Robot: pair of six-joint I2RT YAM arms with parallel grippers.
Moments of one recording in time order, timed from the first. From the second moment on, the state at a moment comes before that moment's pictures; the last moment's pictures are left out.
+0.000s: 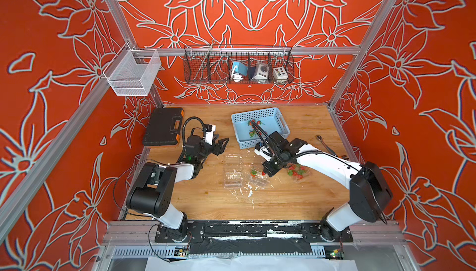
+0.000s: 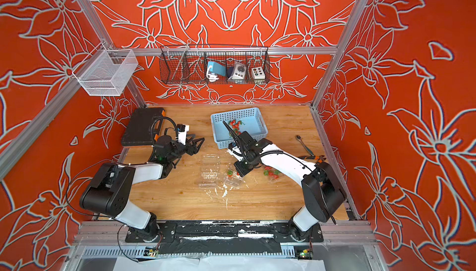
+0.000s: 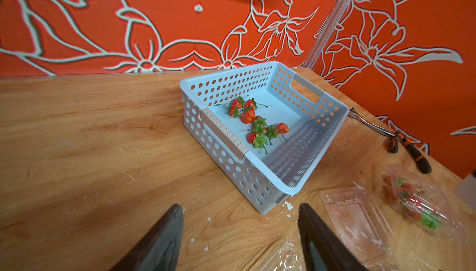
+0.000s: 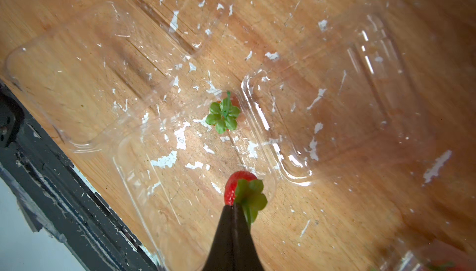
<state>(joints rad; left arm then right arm) -0.15 1.56 0.54 0.78 0.48 -0.17 0.72 1.57 1.11 -0.81 -0.27 0.00</state>
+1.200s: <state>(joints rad) -0.15 1.56 0.54 0.78 0.48 -0.17 0.41 2.34 2.15 -1.03 -0.04 -0.15</state>
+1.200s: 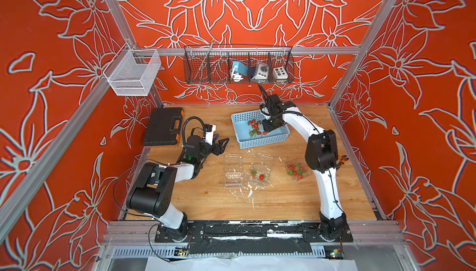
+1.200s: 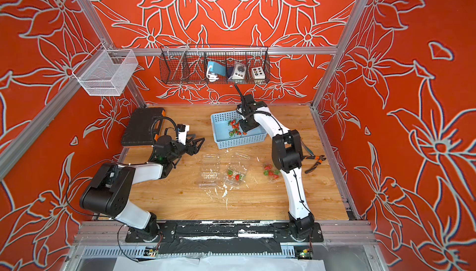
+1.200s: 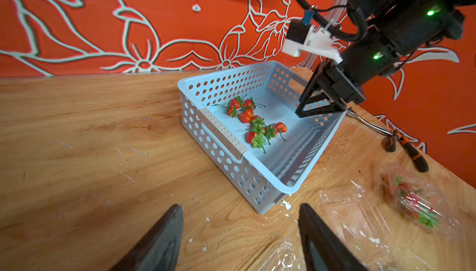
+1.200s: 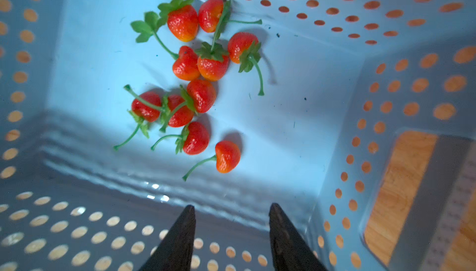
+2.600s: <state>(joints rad) -0.15 1.56 0.56 0.78 0.48 -0.16 0.41 2.57 2.41 -1.16 -0.04 -0.17</state>
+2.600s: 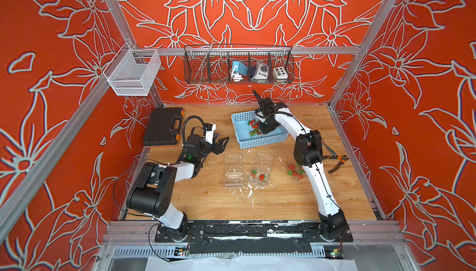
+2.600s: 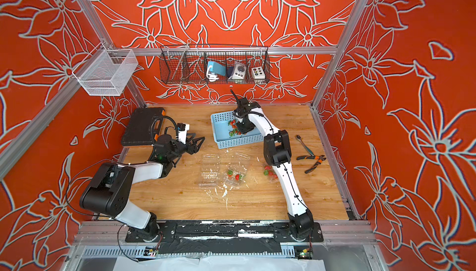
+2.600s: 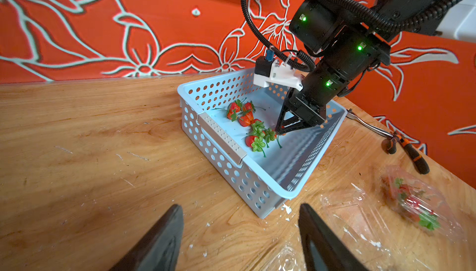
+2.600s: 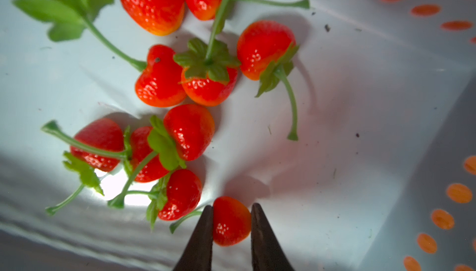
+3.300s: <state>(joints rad) -0.15 1.56 0.56 0.78 0.48 -0.16 0.43 2.08 1.93 -0.99 -0.04 -0.15</state>
